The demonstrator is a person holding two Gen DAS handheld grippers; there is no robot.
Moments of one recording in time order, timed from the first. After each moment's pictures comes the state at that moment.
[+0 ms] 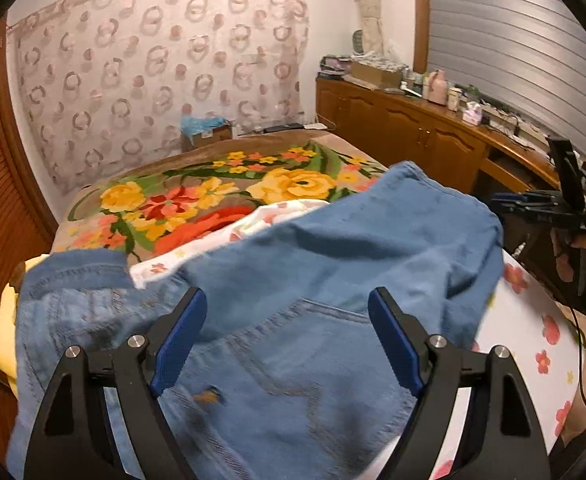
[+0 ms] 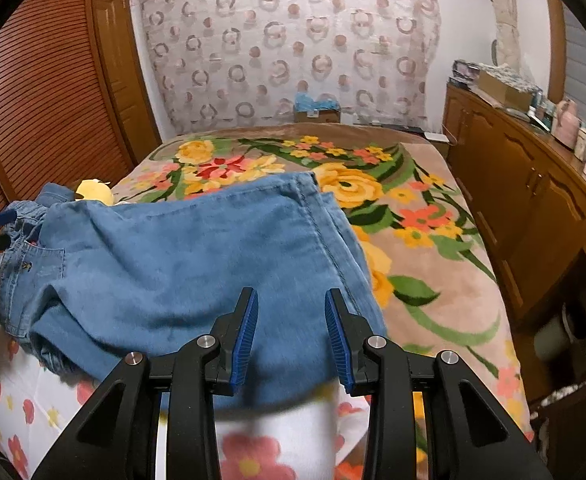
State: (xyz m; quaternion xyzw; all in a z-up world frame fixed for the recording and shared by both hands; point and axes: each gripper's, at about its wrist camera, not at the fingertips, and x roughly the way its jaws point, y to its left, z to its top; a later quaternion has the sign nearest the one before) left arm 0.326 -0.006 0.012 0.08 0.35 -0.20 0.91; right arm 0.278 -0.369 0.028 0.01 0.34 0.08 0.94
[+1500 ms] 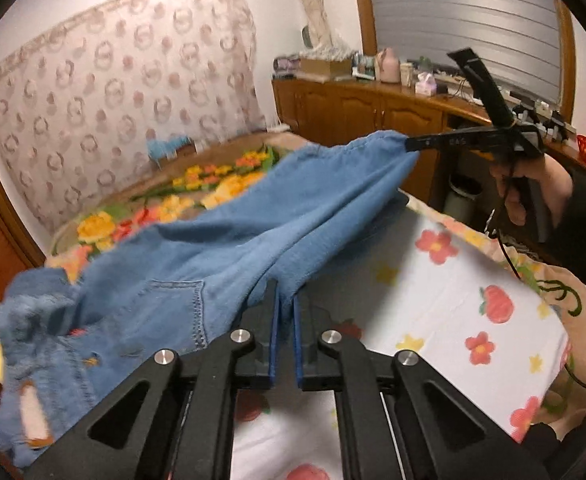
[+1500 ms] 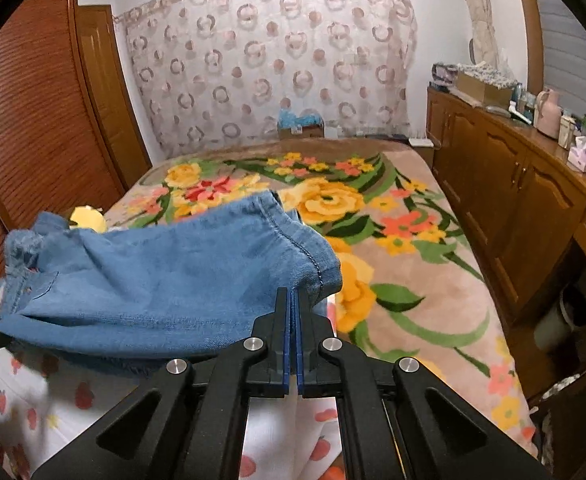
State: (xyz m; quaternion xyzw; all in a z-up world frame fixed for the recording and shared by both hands) left arm 0.219 -0.112 0.022 0.15 0.32 -0.24 0.91; right arm 0.258 -0.400 0.047 0.04 0.30 0.07 0.95
